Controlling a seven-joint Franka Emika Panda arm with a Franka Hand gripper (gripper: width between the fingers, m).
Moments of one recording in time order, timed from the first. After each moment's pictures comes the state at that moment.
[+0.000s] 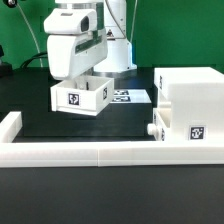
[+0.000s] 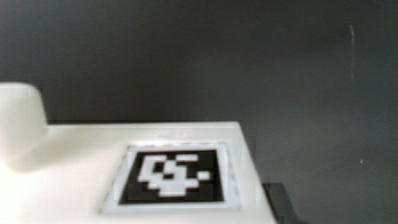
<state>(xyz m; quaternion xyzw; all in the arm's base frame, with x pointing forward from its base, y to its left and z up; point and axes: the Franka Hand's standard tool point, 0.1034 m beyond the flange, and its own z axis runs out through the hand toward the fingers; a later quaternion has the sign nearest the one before) 0.451 -0.079 0.057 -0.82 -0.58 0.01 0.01</state>
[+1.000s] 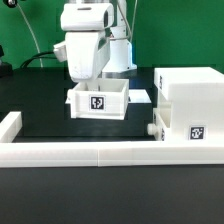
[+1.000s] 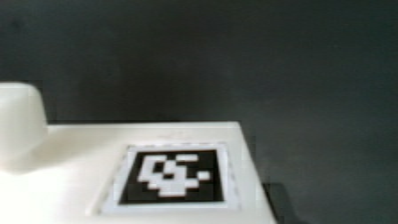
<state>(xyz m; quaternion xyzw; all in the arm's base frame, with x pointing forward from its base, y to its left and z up) 0.513 -0.058 0.065 -0.76 -0.64 -0.01 0.00</state>
